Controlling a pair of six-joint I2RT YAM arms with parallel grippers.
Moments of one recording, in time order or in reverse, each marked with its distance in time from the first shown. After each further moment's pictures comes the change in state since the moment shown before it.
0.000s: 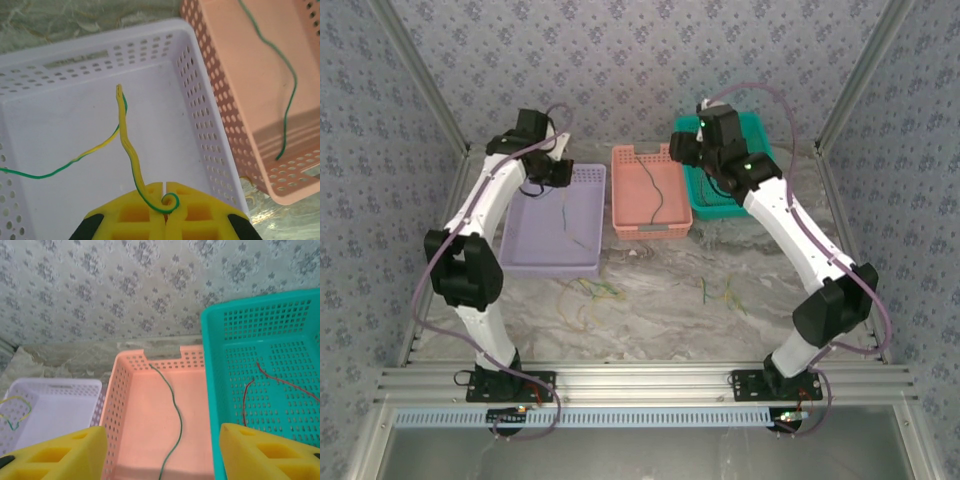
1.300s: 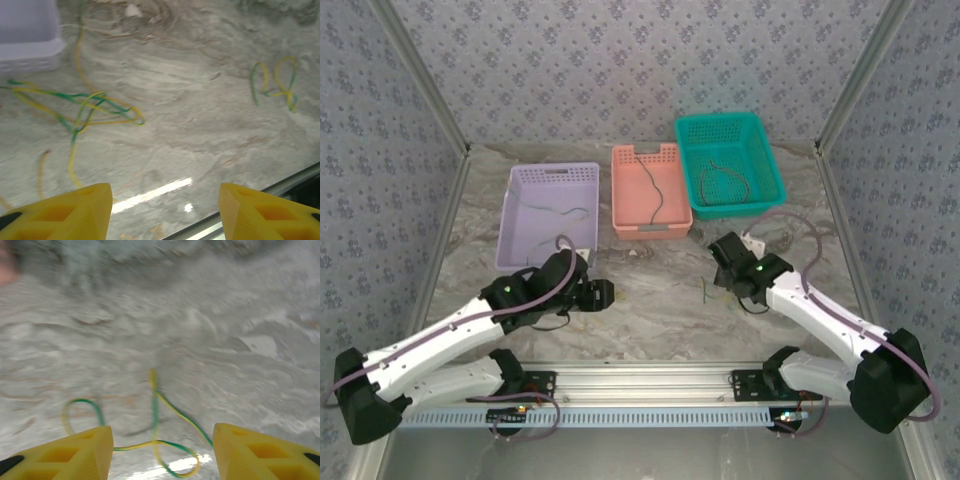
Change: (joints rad) left arm -0.735 -0.946 -1.036 0.289 -0.225 -0.850; right arm 0.101 -0.496 -0.944 -0.246 0.192 0.475
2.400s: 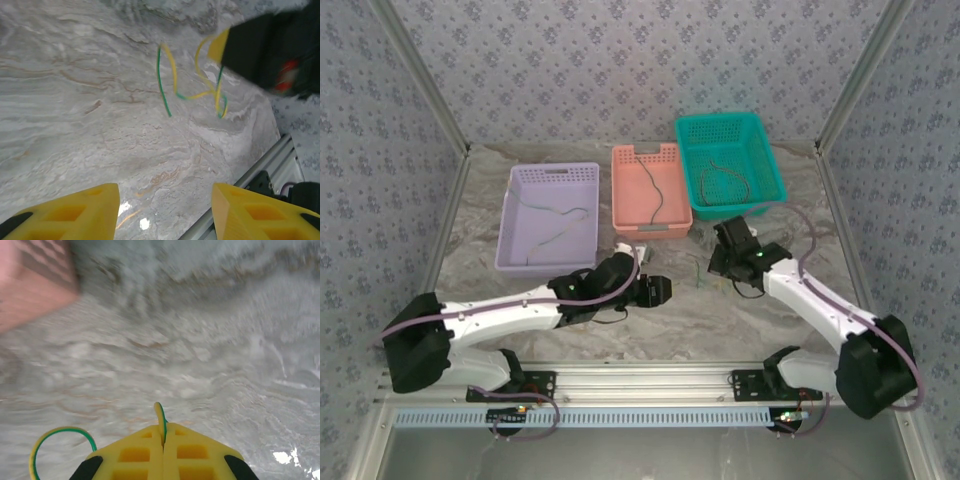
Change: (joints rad) left arm -0.139 0.401 -0.005 0.644 0.081 -0.071; right arm -0.098 0.068 0.097 0.154 -0.208 -0.135
